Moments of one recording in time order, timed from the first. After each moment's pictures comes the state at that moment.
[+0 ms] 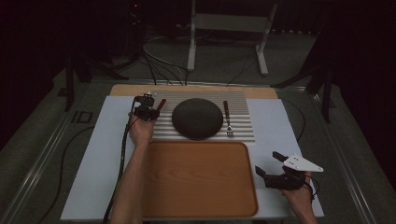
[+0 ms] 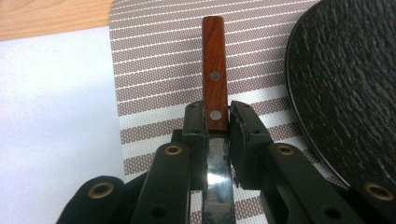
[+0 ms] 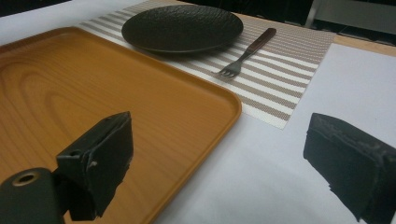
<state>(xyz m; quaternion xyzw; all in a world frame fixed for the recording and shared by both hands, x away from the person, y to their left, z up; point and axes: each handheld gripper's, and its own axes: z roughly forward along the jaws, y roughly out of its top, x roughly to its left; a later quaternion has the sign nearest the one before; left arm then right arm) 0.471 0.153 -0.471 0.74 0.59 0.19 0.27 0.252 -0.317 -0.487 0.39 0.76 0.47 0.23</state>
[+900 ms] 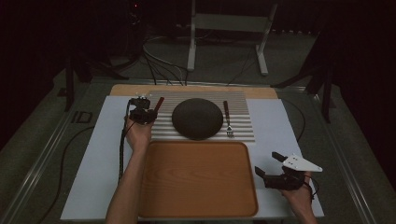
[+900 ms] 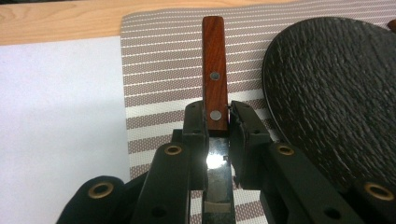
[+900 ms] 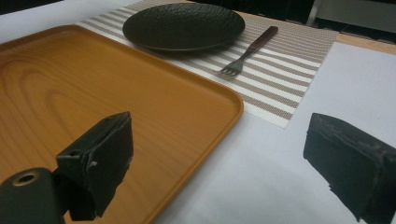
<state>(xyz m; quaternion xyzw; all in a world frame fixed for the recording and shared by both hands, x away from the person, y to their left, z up) 0.439 0.157 -0.452 0.71 0.59 0.21 0.31 0.252 -0.316 -0.488 0.39 0.76 0.47 0.23</state>
